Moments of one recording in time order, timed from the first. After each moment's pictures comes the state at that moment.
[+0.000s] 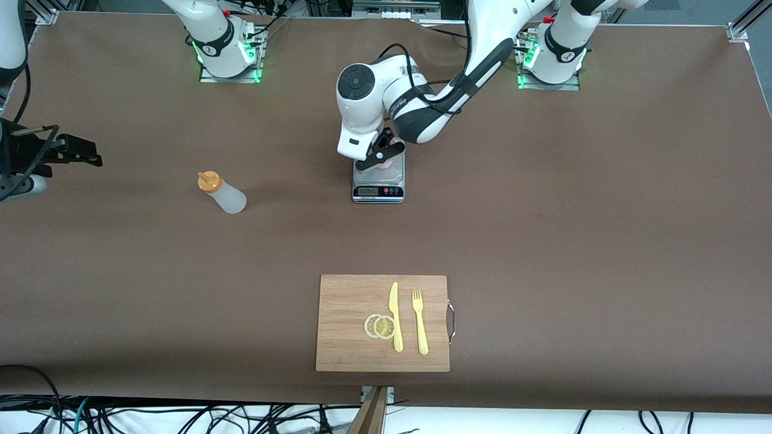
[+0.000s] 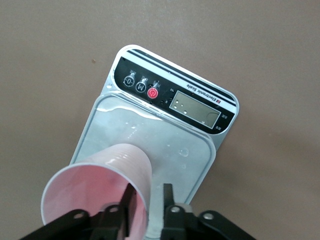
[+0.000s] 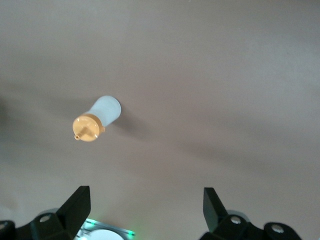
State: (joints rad) left arm -0.56 0.70 -0.47 -1.54 0.24 2.10 -1.56; right arm -0.08 0.20 -0.01 -1.48 -0.03 1.49 -0.40
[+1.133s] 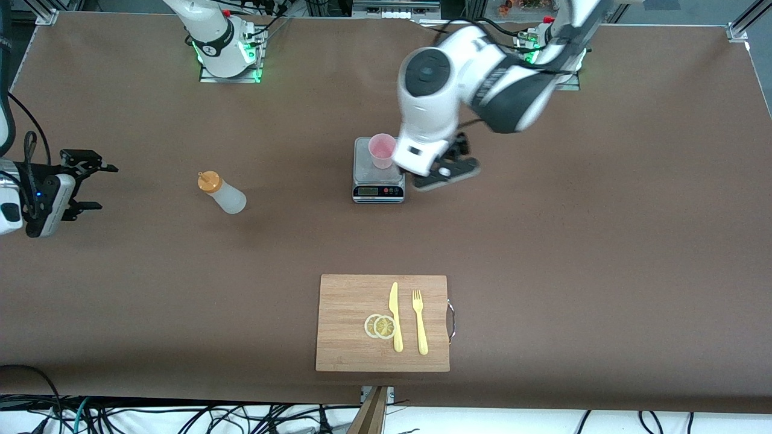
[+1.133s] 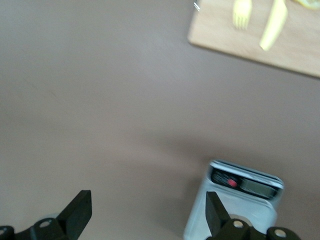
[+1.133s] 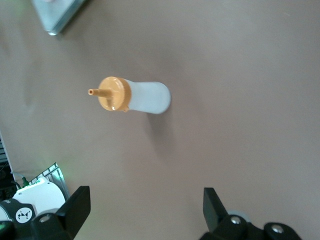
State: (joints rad) left arm -0.24 0.42 -0.46 -1.49 0.22 1.72 -1.01; right arm -0.21 0.39 -0.01 -1.53 0.24 1.50 -1.31
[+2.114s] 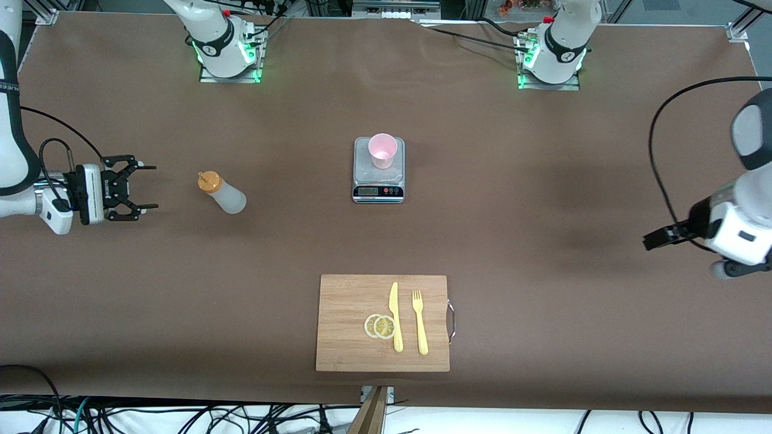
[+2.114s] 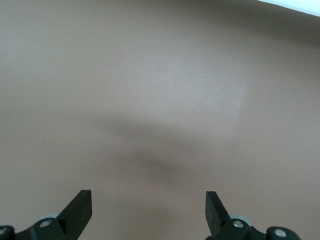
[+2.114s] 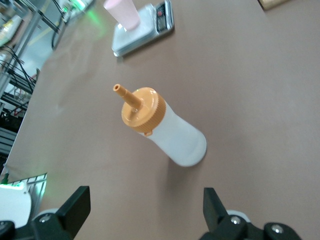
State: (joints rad) left arm 0.45 0.37 -0.46 -1.48 0.21 1.82 -0.32; right arm -0.31 0.47 -0.02 -1.75 0.53 1.56 -1.88
